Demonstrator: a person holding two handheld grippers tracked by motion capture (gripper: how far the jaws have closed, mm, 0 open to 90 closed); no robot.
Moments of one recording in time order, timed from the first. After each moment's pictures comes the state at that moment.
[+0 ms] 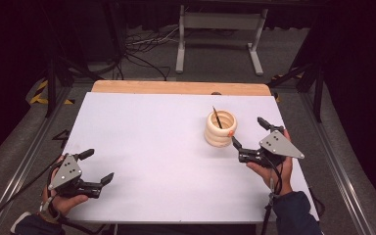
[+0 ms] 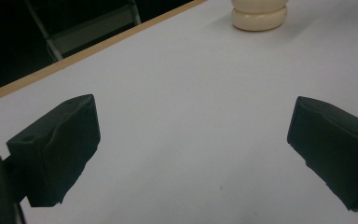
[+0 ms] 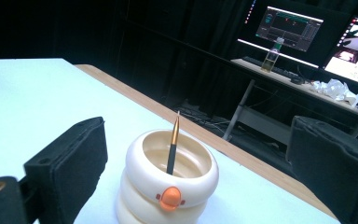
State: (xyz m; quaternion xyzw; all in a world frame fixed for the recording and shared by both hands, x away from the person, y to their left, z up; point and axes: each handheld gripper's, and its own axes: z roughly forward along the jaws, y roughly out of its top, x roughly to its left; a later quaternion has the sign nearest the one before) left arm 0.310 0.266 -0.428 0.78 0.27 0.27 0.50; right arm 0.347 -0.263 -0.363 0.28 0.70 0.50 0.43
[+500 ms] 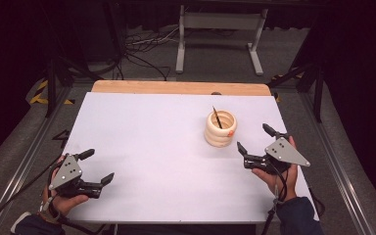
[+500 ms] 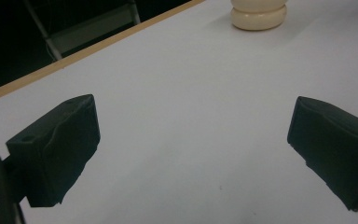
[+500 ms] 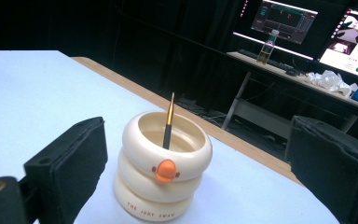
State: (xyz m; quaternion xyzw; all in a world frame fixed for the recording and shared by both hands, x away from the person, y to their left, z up) left arm 0.310 0.265 -0.428 0.78 0.27 0.26 0.50; right arm 0.335 -0.277 -0.374 0.29 0.70 0.49 0.43
